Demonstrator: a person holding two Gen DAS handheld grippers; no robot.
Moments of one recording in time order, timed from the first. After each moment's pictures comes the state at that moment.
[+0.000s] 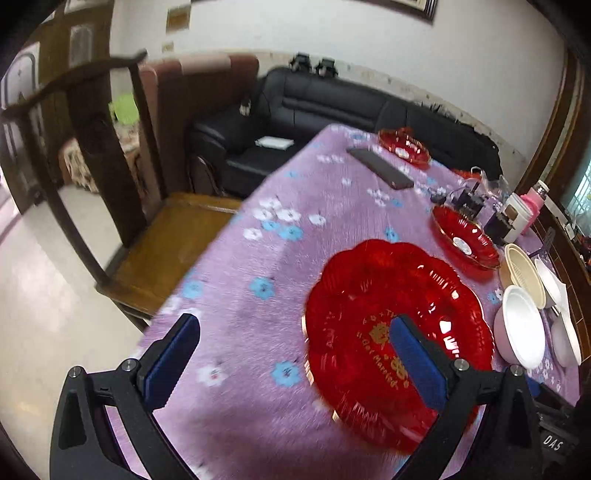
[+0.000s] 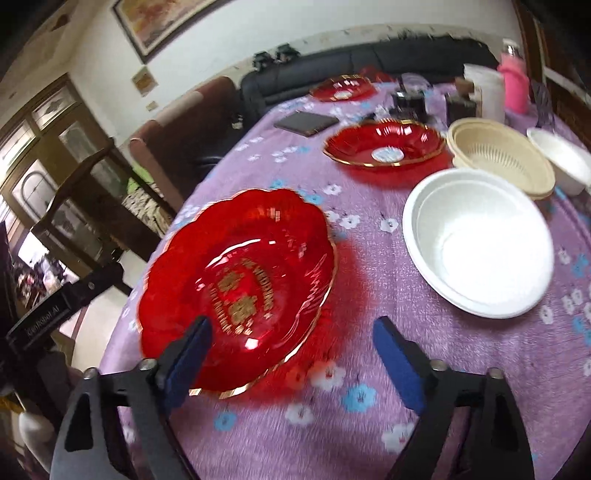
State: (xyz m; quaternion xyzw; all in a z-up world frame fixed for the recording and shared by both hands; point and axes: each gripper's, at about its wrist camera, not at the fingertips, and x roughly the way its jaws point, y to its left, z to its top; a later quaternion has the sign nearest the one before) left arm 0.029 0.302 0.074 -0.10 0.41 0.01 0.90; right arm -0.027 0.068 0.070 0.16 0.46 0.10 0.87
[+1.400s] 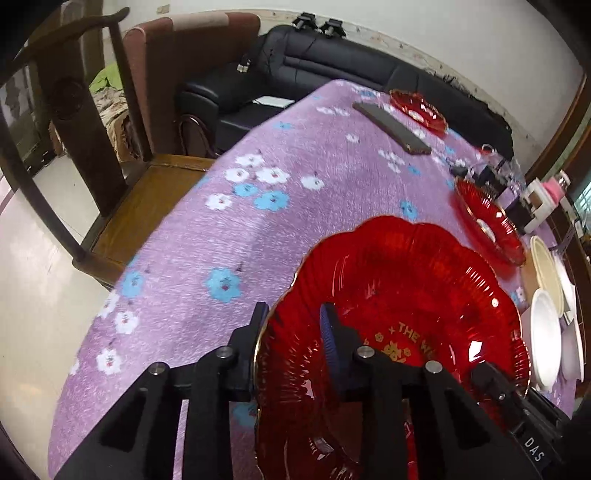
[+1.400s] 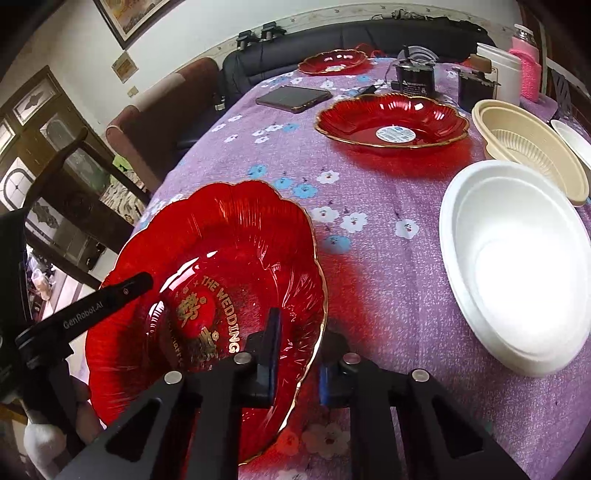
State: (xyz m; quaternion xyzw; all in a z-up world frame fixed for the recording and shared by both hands) left arm 0.073 0.291 0.035 -0.12 0.47 0.01 0.87; right arm 0.013 0.083 0.049 0.14 0.48 0.10 0.86
